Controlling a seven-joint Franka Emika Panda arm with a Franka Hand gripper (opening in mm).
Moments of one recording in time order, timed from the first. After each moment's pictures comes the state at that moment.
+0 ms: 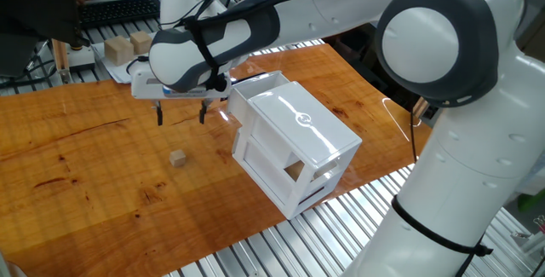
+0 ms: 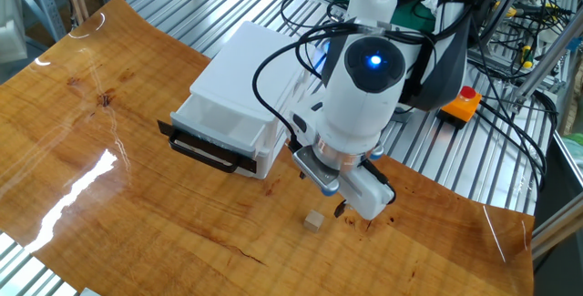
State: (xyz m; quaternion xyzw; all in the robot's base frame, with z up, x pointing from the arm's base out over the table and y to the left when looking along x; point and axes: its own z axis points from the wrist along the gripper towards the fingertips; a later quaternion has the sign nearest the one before) arm 0.513 0.136 0.190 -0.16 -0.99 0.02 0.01
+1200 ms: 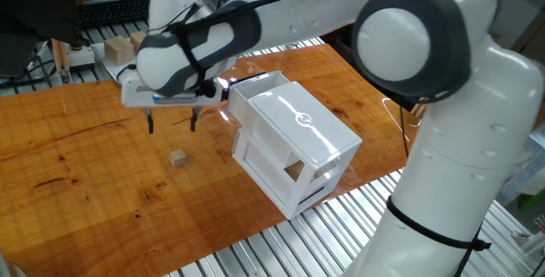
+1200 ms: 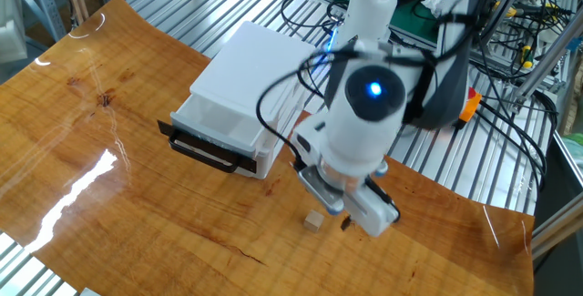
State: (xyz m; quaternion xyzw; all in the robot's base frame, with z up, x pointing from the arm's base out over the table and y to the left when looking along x) arm 0.519 0.160 0.161 -0.15 -0.99 0.01 0.03
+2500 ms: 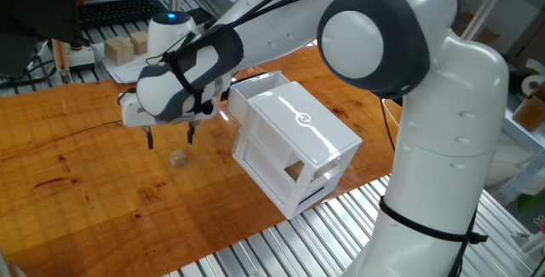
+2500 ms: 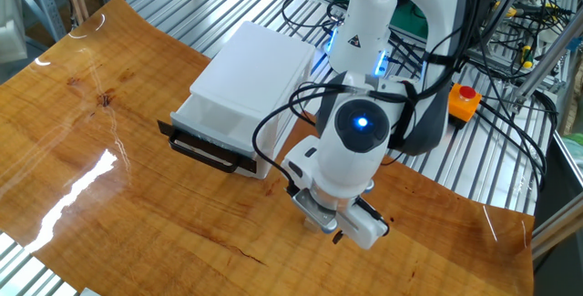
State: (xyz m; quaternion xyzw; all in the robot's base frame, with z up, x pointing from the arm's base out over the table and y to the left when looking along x) arm 0.524 0.153 0.103 -0.10 -0.99 0.01 0.02
